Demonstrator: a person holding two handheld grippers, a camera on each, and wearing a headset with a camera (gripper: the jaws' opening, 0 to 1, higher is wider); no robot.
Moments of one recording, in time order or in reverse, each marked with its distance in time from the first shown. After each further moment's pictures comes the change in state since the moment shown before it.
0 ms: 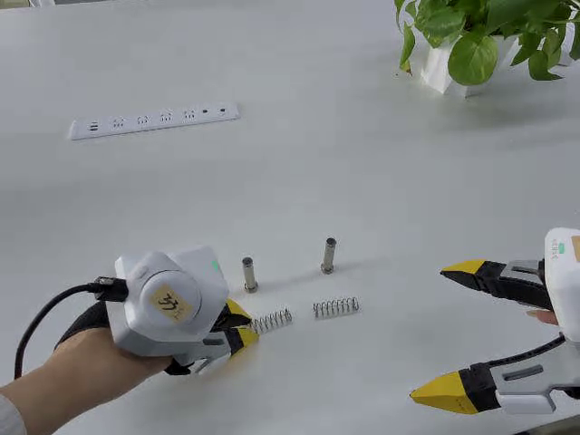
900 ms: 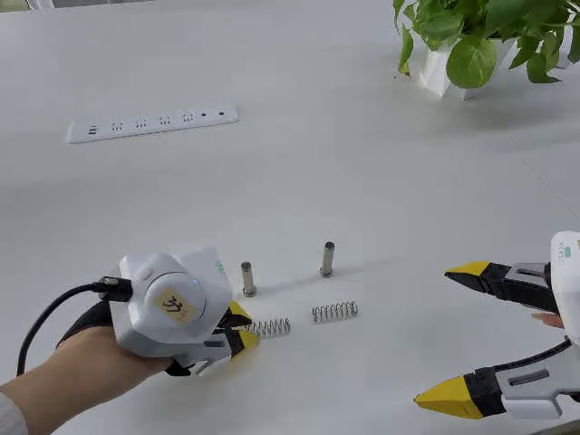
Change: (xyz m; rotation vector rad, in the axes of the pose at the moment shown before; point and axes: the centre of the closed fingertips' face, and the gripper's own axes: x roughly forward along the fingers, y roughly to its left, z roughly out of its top) left arm 0.002 0.001 0.002 0.041 0.027 -0.014; right arm -0.003 0.000 0.003 -0.001 -0.004 -0.007
